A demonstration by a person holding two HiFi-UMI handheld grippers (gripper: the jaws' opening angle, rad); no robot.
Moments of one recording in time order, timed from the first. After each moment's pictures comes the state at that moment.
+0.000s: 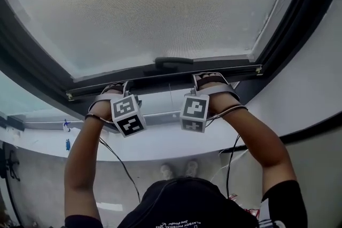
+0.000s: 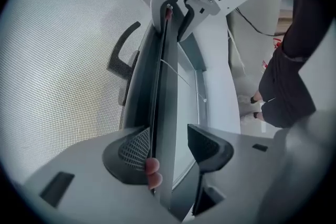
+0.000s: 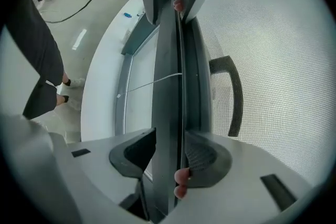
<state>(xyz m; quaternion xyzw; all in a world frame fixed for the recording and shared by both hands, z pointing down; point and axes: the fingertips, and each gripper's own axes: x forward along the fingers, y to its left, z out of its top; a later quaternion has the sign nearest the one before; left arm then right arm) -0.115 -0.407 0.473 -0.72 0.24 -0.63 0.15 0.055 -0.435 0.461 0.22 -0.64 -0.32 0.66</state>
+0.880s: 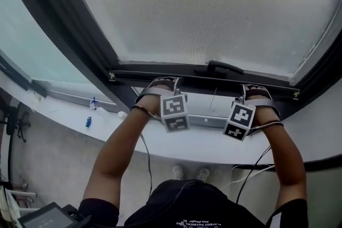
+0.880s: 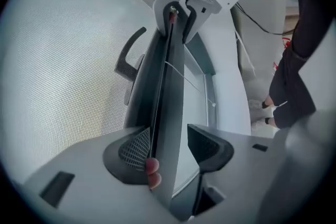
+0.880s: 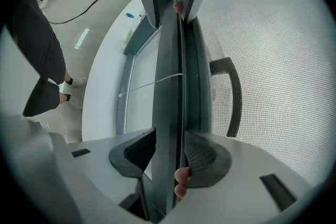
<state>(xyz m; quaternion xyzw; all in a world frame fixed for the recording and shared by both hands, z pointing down) -0.111 -0.419 0.472 -0.72 0.30 -0.59 0.20 0.057 -0.426 0.459 0.19 -0.65 -0.31 0.67</state>
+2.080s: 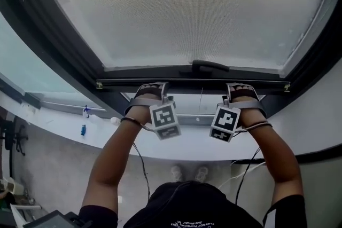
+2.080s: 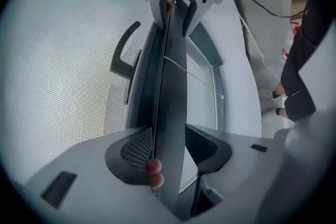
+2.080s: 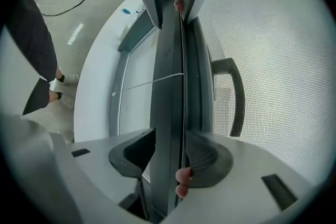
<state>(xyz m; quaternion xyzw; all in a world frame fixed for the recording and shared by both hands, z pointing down) -0.112 -0.418 0.477 -0.69 0.33 -0.61 0.22 0.056 -0.439 0.468 0.24 -0.63 -0.35 0.65</state>
